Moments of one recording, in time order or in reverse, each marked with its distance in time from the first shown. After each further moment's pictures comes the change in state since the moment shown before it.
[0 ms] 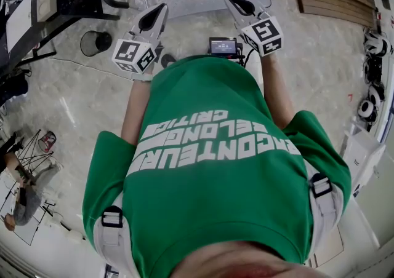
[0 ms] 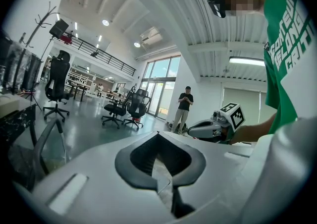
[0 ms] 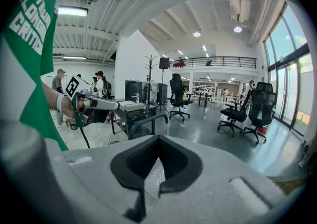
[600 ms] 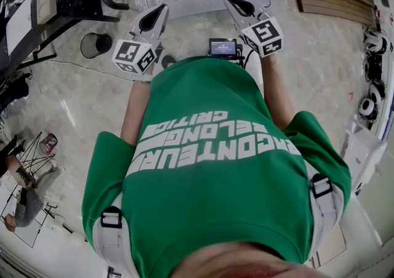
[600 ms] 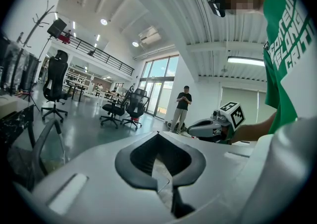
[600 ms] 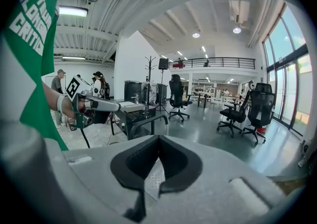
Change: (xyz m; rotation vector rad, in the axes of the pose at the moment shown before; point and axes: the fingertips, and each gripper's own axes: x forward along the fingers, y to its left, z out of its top) left arm 0.000 0.000 0.002 0.008 0.008 -0.019; right arm -0.001 0.003 0.005 -0.002 -0.010 -0.013
